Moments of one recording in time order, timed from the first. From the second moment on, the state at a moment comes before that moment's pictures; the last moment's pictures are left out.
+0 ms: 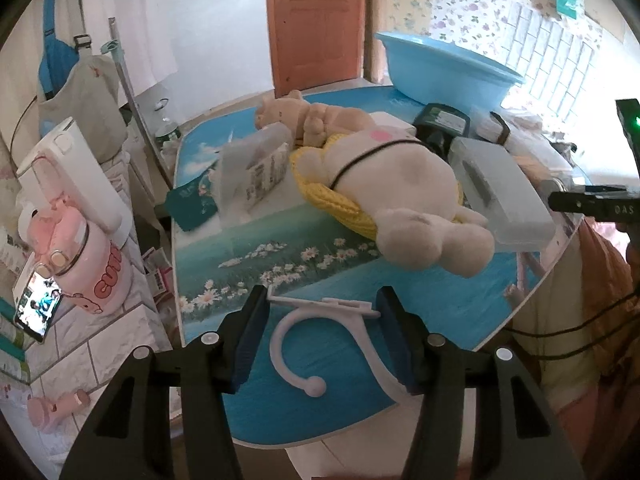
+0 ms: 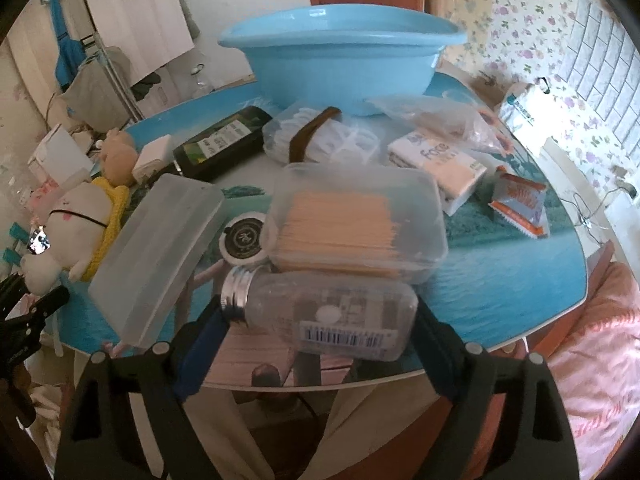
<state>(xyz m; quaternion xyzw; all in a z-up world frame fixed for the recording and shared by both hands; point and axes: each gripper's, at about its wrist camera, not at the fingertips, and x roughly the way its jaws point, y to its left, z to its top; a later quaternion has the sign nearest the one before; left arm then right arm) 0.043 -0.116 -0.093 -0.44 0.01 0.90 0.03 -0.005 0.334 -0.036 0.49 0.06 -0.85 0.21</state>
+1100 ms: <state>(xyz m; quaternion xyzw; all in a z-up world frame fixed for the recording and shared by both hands) 0.047 -0.104 -0.002 -0.36 0.05 0.93 0.00 -0.006 0.339 0.024 0.39 0.05 -0.87 0.29</state>
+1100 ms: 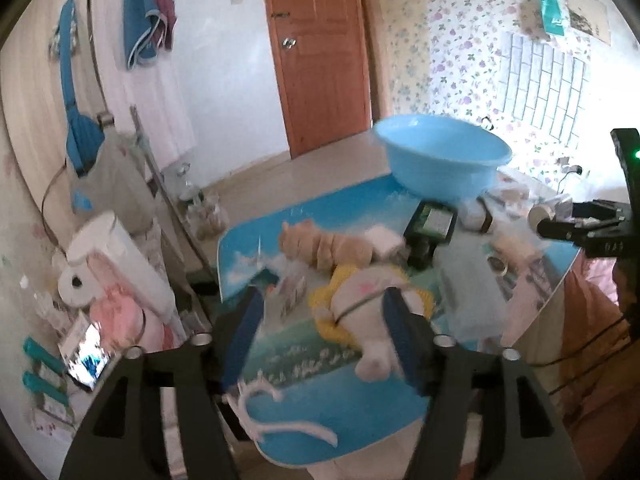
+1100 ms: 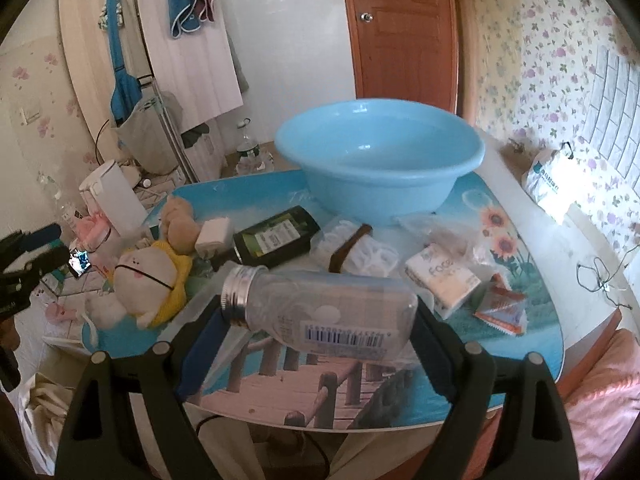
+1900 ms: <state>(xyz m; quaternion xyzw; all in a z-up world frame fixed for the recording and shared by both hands) 0.056 -0.169 -0.098 -0.42 -0.05 0.91 -0.04 -0.001 0.329 0.019 0.40 0.07 -0.87 0.27</state>
